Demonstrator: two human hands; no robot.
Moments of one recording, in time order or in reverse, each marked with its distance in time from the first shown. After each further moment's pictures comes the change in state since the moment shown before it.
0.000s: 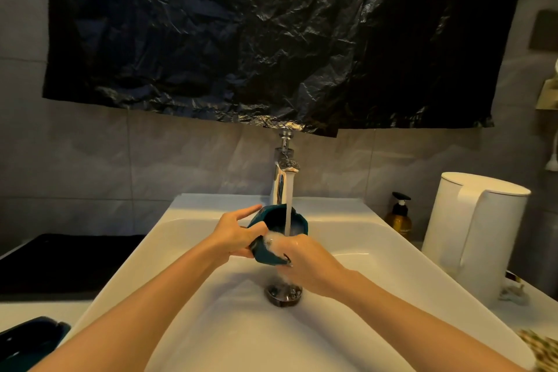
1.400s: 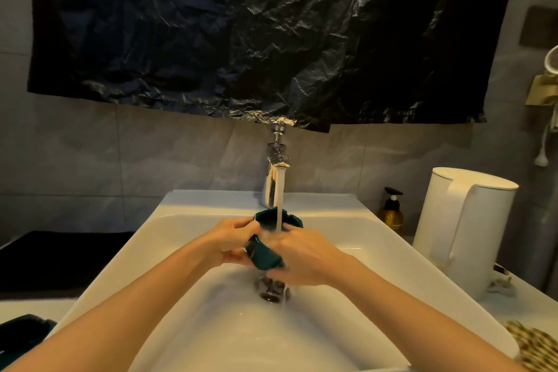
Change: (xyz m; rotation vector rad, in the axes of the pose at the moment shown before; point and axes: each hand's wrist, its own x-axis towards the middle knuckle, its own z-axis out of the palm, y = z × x) left_hand 0.003 -0.010 0.006 -0.023 -0.158 -0.166; right_hand 0.000 0.009 -0.007 -0.221 -0.021 -0.117
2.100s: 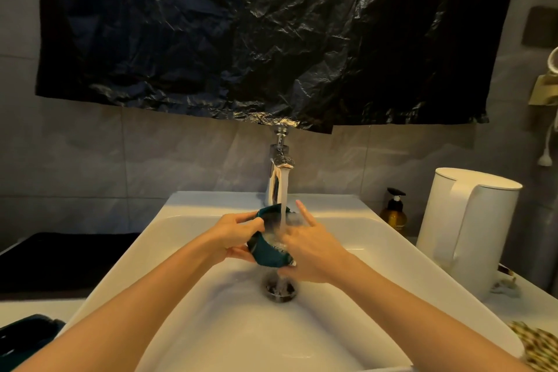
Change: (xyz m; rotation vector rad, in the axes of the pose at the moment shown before) left_hand -0.011 0.011 0.000 0.075 0.075 0.041; right_hand 0.002 0.010 0.007 -0.175 0.023 0.022
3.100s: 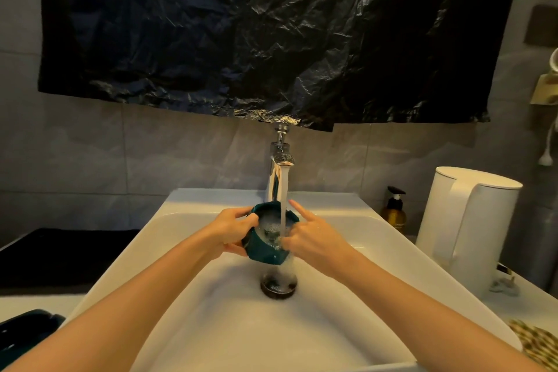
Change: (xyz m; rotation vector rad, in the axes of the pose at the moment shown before) left_hand 0.009 -0.003 -0.006 0.065 0.045 0.031; right_hand -0.003 0.006 -0.012 -0.230 -0.041 -0.118
